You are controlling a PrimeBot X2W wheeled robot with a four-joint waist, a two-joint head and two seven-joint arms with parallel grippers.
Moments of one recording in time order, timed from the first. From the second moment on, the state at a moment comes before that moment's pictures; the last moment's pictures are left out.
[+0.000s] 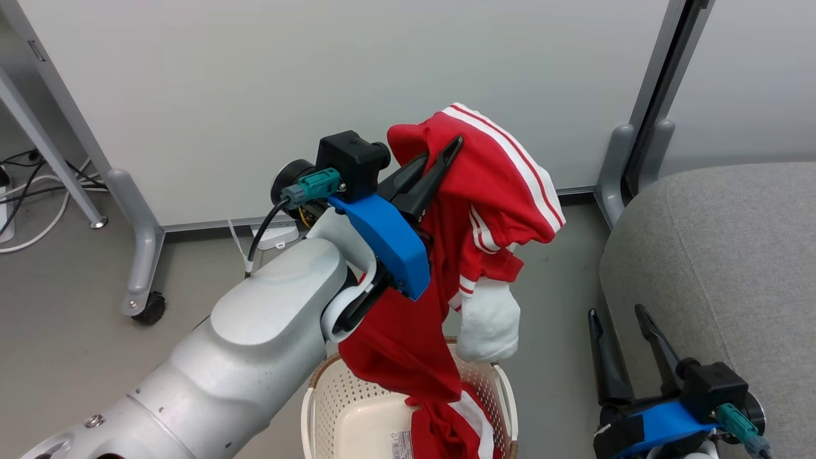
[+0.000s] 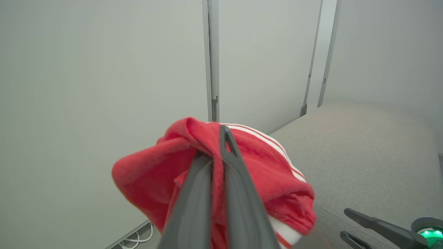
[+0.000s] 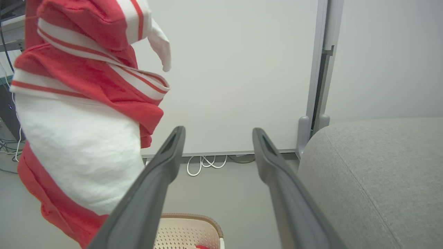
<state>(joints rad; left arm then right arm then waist) -1.00 0.15 -1.06 0.57 -0.91 -0.02 -0.20 -0.08 -0.05 0.03 0.28 0.09 0.13 -0.26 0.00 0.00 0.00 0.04</state>
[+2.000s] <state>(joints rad) -1.02 0.11 -1.10 0.52 -0.91 0.00 -0.19 -0.68 -0.05 0.37 0.66 -0.05 0.13 -0.26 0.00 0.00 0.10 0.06</state>
